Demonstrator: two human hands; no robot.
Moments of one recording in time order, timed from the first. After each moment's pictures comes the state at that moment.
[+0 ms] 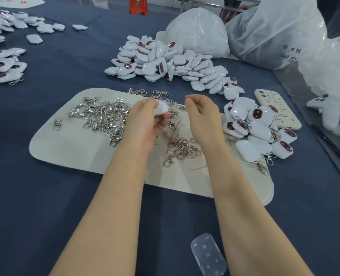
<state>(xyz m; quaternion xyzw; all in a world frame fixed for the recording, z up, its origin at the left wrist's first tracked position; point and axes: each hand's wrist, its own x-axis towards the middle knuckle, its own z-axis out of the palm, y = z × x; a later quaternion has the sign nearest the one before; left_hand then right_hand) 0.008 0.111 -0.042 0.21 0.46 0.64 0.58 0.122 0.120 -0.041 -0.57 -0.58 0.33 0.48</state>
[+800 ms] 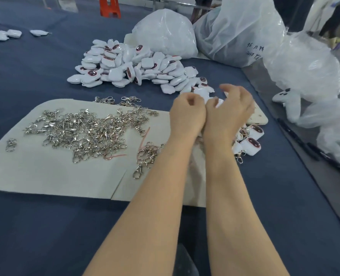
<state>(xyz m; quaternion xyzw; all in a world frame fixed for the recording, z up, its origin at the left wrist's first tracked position) 0.133 0.135 -0.015 0.47 0.56 0.52 0.44 0.193 0.129 -0.017 -0.74 -0.47 -0.01 0.48</state>
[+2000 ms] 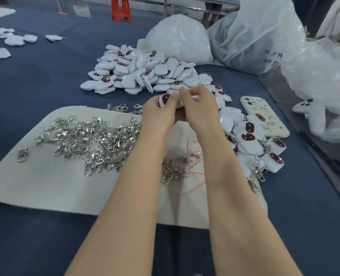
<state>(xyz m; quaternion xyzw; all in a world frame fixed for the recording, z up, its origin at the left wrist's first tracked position) 0.060 0.161 -0.018 0.37 0.53 0.57 0.50 0.141 0.176 -0.017 -0.59 -0.54 0.33 0.50</state>
